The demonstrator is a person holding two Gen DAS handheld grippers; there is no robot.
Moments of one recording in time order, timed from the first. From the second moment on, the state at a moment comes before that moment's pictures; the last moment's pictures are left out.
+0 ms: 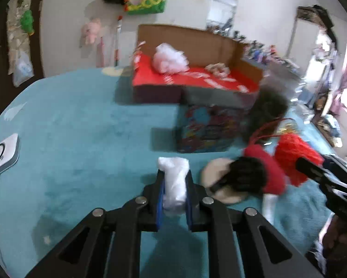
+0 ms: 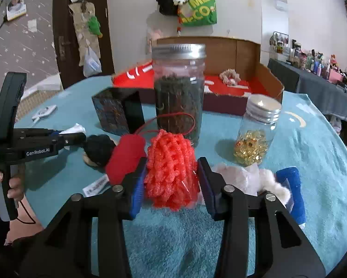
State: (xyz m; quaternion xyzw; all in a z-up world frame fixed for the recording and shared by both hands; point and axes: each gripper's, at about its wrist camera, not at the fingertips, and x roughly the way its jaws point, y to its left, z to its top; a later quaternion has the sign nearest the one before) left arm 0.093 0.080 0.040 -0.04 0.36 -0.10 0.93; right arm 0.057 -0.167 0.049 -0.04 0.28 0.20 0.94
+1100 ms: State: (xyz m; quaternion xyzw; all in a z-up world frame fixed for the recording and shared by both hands) left arm 0.096 -0.007 0.073 -0.04 0.34 -0.24 0.91; right arm 0.049 -0.191 0.070 -0.01 0.27 0.21 0.94
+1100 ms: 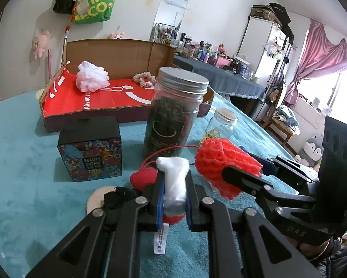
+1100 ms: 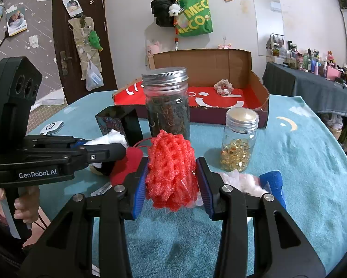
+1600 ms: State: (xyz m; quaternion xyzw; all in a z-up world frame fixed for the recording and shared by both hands) left arm 0.106 0.032 0.091 -0.04 0.32 -0.19 0.93; right arm 0.053 -0.222 0.086 0.00 0.25 0.16 0.95
